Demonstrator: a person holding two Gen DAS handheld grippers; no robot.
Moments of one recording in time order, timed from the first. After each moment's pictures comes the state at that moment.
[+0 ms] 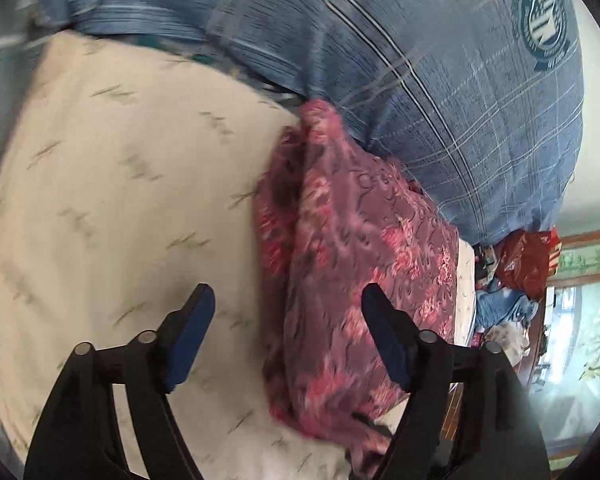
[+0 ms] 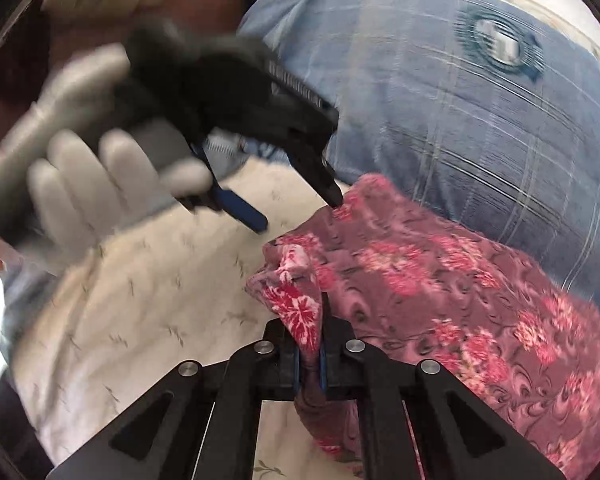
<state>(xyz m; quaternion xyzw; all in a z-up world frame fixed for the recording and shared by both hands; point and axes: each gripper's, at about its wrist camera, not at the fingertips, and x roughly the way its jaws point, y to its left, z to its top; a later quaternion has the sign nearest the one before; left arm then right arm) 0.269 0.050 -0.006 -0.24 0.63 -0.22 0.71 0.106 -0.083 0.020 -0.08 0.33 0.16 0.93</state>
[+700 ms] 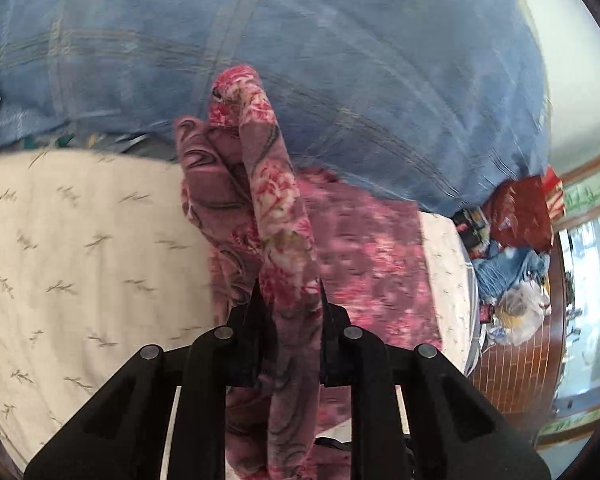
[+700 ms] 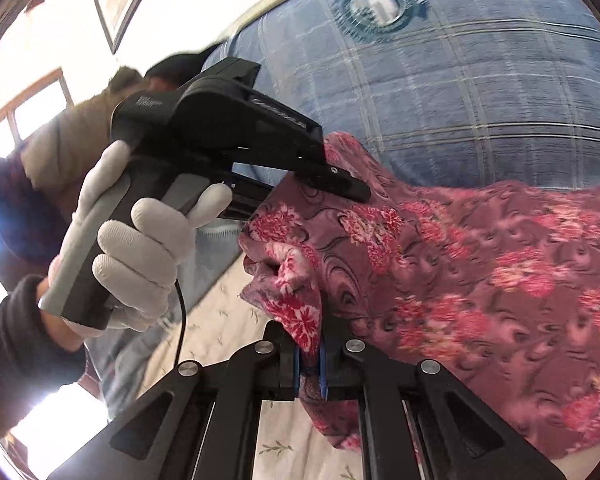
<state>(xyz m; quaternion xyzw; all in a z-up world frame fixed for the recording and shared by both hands) 0.251 -0.056 0.077 -0.14 0.58 -0.28 0.75 0.089 -0.194 0.046 0.17 0.30 0.20 0.92</state>
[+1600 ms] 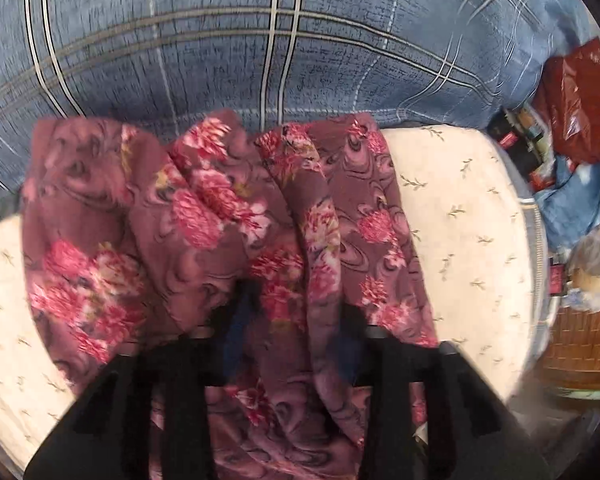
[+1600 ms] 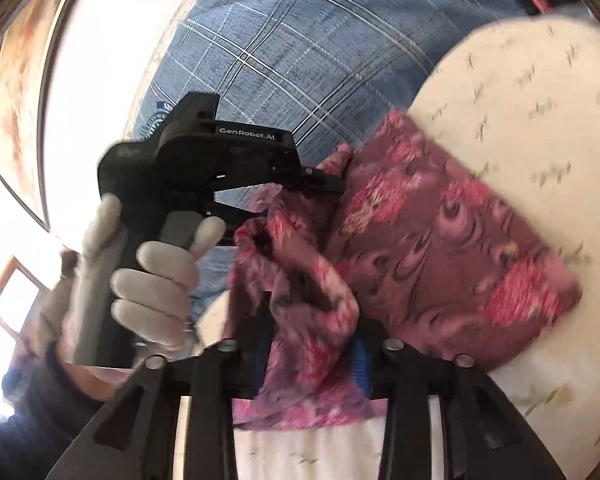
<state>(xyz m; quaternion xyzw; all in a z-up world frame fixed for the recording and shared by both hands) 0.241 -0.323 0.026 0.07 0.63 -0.24 0.73 0.031 -0.417 -0.010 0.40 0.28 0.06 0.87</state>
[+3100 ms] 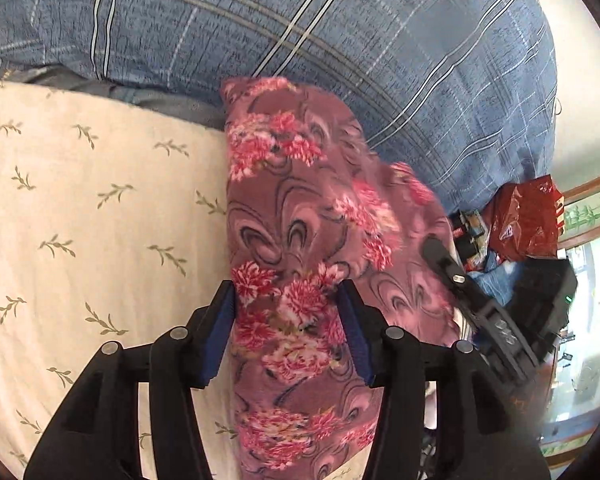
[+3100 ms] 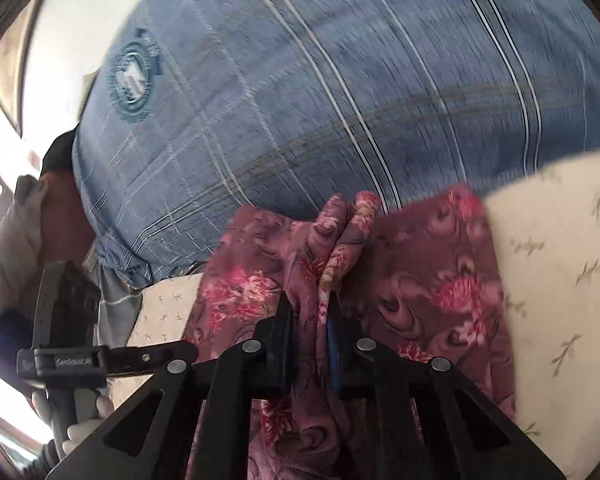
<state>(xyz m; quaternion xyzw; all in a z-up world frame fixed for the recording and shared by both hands) 0.226 -0.156 0.015 -0.20 0.58 -0.26 0.75 0.168 -0.419 0.041 0.24 0.37 0.10 0.89</state>
